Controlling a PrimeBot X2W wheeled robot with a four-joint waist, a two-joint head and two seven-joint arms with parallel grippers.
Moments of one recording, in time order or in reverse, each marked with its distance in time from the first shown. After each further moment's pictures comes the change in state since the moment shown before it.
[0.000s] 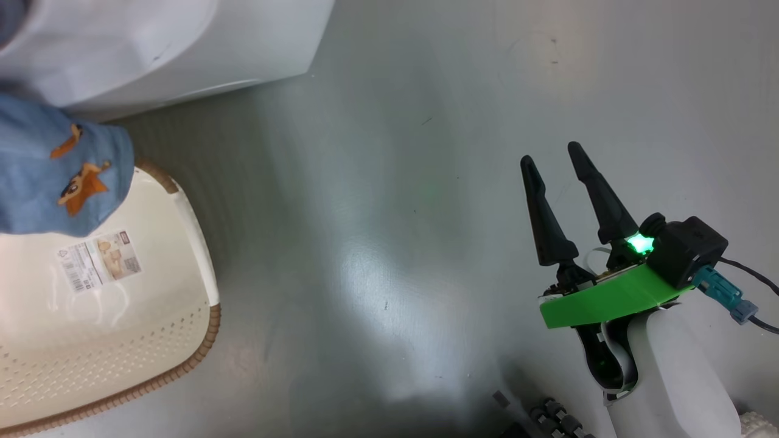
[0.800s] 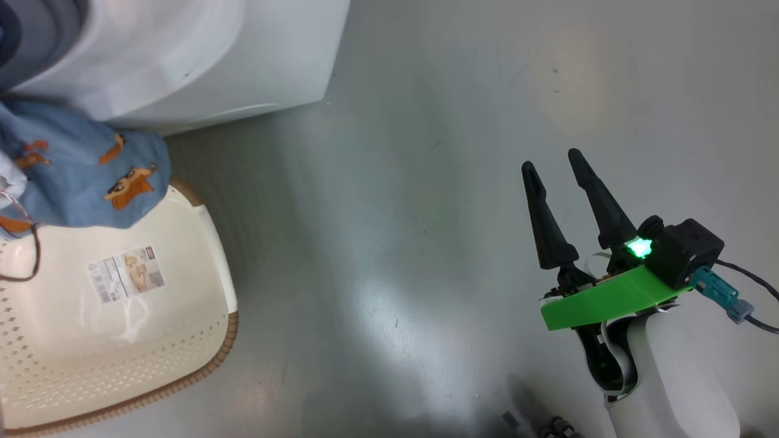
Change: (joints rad) left arm 0.028 -0.032 -0.014 0.409 -0.035 -0.010 0.001; right arm 0.000 0.000 -0.005 0.033 0.001 0.000 0.000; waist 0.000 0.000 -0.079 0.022
